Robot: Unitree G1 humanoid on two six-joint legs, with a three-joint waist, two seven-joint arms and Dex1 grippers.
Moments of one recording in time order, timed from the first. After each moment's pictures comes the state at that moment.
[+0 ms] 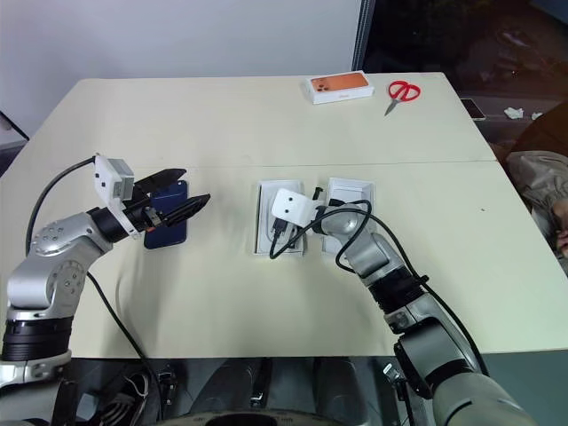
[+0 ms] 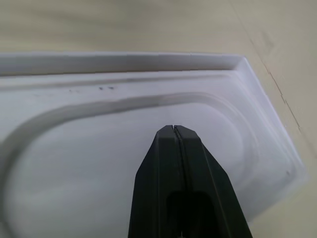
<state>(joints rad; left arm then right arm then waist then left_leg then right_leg) -0.28 0.59 0.22 -0.15 -0.51 0.40 -0.84 -0.64 -0.29 0.35 0.16 -0.14 0.36 0.74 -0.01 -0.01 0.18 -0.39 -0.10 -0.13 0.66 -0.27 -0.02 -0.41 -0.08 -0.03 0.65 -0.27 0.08</state>
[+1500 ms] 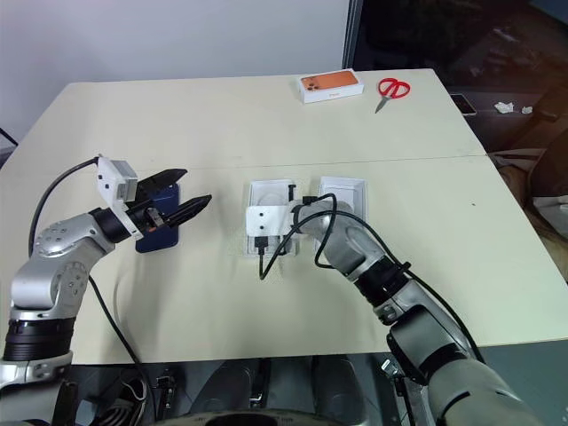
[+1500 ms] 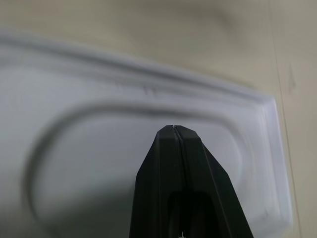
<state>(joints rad) -0.28 0.58 0.20 -0.14 -0.49 0.36 -0.83 -0.73 -0.32 0.57 0.19 -0.46 0.21 0.82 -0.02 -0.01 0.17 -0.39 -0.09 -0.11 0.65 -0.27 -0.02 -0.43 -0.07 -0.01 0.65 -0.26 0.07</state>
